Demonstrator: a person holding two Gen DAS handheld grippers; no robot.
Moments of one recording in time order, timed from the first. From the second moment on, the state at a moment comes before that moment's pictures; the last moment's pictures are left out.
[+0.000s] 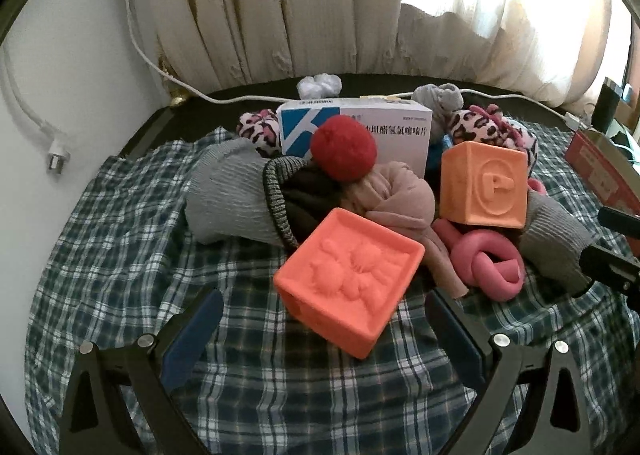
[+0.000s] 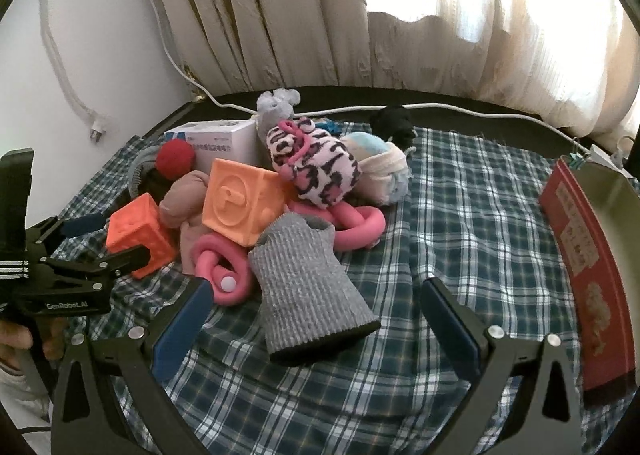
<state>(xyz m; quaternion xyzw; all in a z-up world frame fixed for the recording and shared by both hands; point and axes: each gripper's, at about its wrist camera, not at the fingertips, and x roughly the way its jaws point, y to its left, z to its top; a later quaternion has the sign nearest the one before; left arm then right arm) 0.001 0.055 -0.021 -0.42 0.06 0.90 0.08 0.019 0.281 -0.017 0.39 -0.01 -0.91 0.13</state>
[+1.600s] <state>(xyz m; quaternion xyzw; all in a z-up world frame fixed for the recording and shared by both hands) -0.002 0.047 -0.019 -0.41 -0.02 0.90 0.13 0.009 0.282 -0.027 0.40 -0.04 -0.90 0.16</state>
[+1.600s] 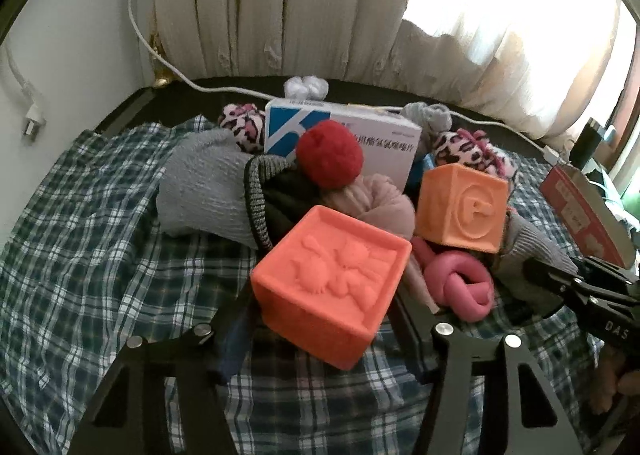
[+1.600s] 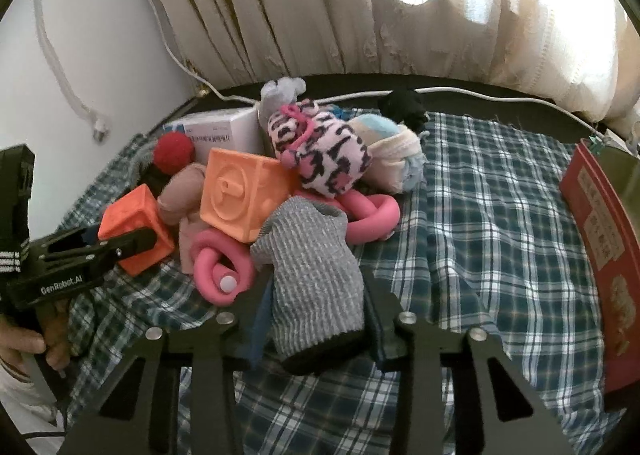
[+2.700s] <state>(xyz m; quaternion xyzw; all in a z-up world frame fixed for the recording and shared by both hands) 0.022 0.208 0.049 -0.35 0.03 0.89 0.28 0.091 0.505 0.034 0.26 -0.17 -0.94 -0.15</state>
